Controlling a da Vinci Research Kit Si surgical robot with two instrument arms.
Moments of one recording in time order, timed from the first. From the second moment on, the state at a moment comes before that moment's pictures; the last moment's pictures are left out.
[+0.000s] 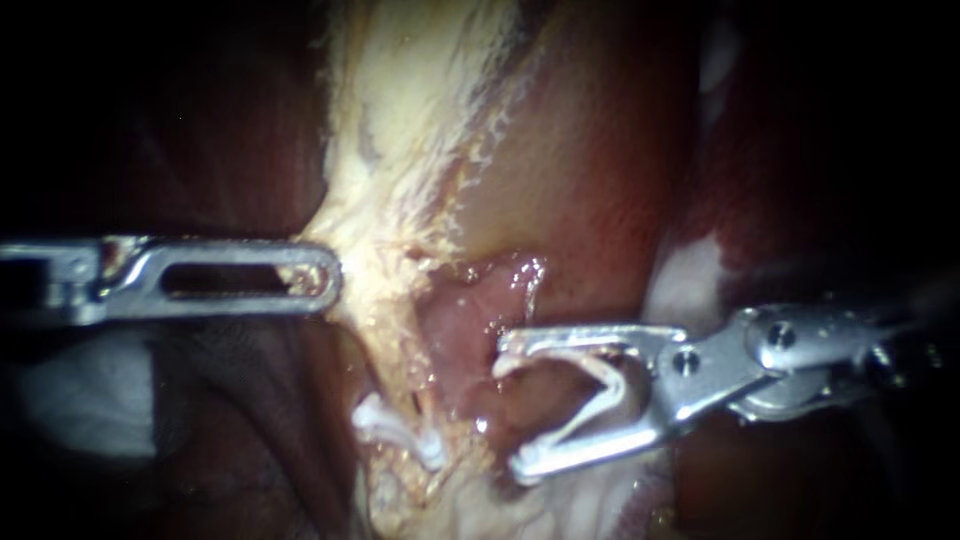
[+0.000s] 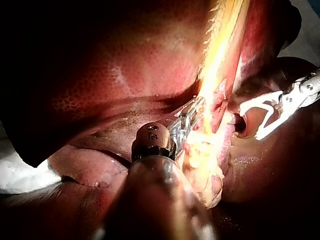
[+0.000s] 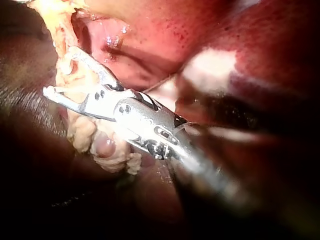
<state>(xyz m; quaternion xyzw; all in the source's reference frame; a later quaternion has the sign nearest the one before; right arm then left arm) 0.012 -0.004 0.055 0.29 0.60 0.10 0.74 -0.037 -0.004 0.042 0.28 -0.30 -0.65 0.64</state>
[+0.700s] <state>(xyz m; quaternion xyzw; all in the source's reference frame) 0.018 -0.005 0.061 0.31 0.59 0.11 0.74 -0.037 -0.004 0.041 0.28 -0.30 -0.65 0.64</state>
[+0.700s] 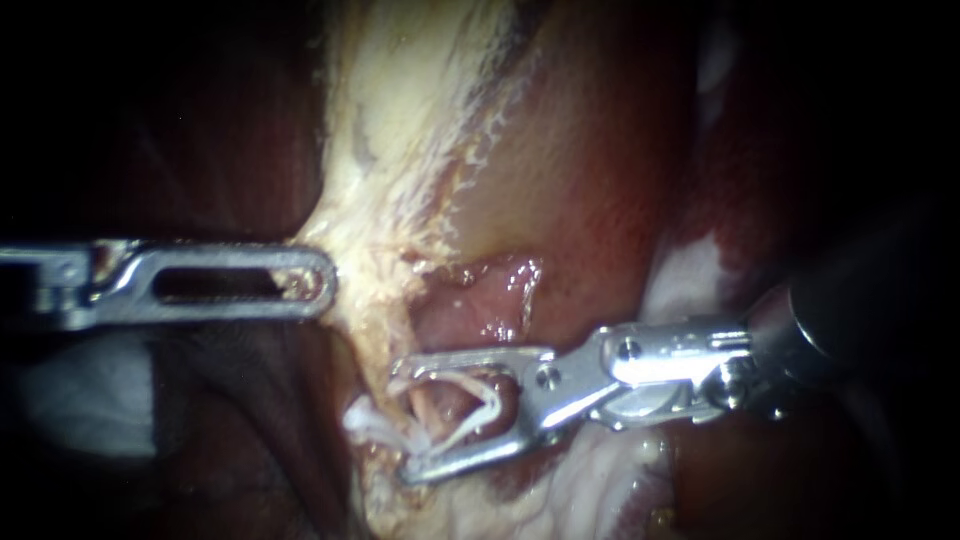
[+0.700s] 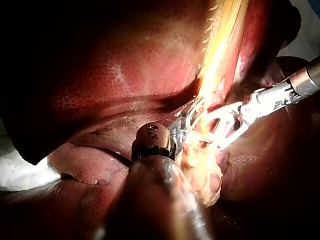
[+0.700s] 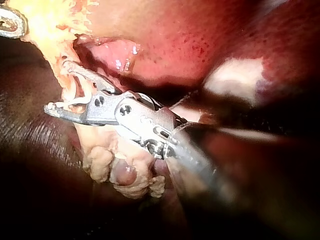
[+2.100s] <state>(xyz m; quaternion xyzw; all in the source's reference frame) 0.025 -0.007 0.061 0.39 0.61 0.10 0.68 -0.038 -0.005 0.040 0.28 -0.31 -0.65 0.64</state>
